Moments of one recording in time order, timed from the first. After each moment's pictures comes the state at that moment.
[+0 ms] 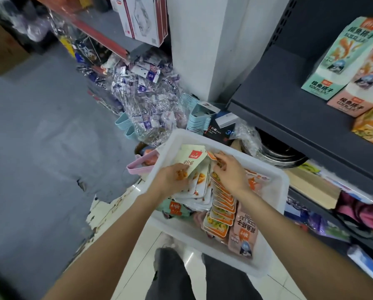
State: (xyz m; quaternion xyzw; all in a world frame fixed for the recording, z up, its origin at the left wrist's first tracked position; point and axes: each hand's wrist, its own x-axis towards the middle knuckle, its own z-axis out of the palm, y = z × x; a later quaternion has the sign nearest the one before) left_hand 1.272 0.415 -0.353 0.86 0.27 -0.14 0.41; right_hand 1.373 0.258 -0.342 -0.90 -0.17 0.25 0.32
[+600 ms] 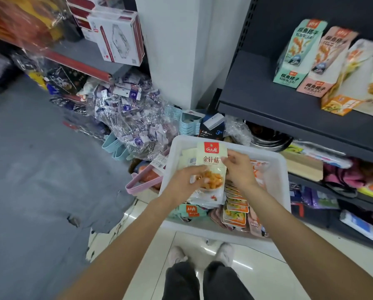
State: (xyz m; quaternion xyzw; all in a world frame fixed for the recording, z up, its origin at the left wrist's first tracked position) left_hand 1.256 0.432 -0.324 0.85 0.06 -0.14 0.50; right_hand 1.327 0.282 -0.311 -0.82 0.04 0.19 0.54
